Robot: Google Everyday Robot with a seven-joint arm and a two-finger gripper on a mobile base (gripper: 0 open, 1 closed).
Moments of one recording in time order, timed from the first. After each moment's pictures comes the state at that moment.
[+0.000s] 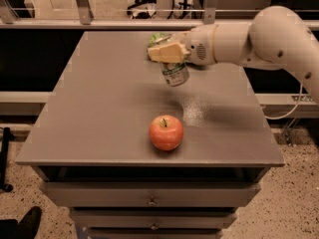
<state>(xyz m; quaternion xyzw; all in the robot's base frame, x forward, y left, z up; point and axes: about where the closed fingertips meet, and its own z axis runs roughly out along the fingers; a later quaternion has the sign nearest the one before) 0.640 -0.022 0.952 -0.37 0.71 0.31 0.51</state>
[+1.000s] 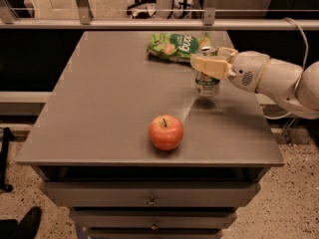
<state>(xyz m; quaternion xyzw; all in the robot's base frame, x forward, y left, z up) 0.619 -0.132 0.934 -0.28 0.66 0.35 0.61</state>
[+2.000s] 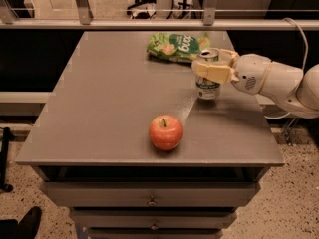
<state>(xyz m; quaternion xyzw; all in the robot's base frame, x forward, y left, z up) 0.612 -0.132 0.928 -0.32 0.62 0.37 0.61</state>
